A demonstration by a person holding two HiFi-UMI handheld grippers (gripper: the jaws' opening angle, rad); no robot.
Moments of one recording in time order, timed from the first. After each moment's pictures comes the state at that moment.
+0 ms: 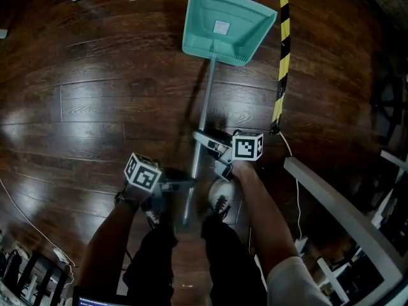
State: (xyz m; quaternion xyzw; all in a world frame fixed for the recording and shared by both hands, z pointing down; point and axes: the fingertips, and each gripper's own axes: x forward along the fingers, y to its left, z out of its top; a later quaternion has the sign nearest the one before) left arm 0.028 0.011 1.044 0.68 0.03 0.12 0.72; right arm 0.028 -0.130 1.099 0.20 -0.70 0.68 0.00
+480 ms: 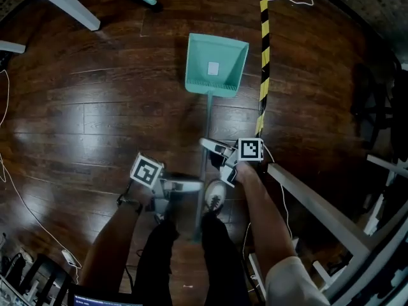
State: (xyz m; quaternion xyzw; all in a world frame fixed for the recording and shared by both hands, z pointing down) left arm 0.047 -0.058 0.850 0.60 0.08 0.01 0.79; right arm 0.056 -0.166 0.969 0.21 -0.64 0.74 0.01
